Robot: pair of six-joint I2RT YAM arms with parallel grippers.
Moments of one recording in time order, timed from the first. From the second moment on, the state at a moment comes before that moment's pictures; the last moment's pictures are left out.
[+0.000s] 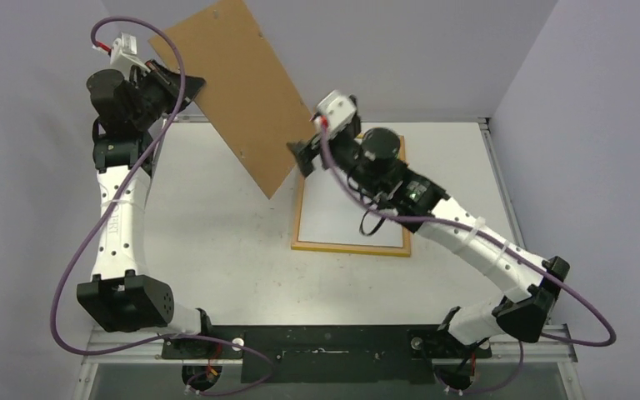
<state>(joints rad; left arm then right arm) 0.13 1.44 1.65 -0.21 0.44 -0.70 1.02 1.39 1.48 -0.06 0.20 -0.33</state>
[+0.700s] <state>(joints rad) 0.14 1.44 1.58 0.40 1.10 -1.15 0.27 1.48 1.46 0.27 -0.57 0.73</state>
